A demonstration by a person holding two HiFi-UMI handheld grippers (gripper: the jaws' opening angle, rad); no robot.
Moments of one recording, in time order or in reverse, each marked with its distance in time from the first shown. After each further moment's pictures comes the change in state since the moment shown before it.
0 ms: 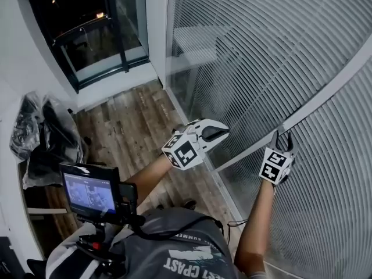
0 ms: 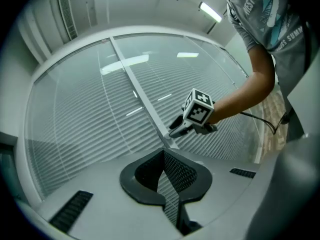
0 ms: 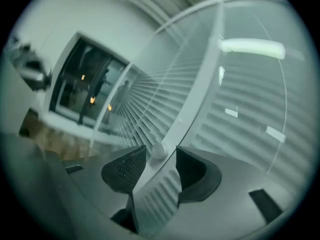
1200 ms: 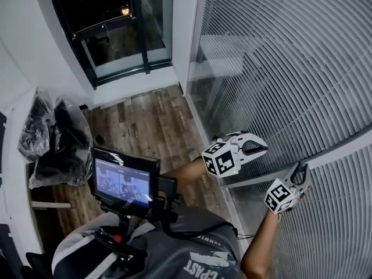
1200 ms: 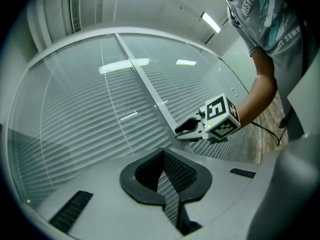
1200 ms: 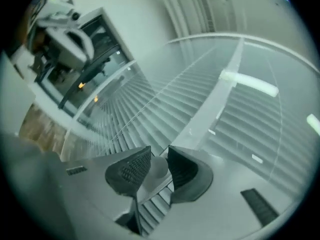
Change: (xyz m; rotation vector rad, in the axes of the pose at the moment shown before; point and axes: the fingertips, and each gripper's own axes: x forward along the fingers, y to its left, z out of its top) left arm 0.078 0.081 -0.061 -0.045 -0.099 -0.096; right arm 0.072 0.026 0.013 -0.172 -0.082 -0.225
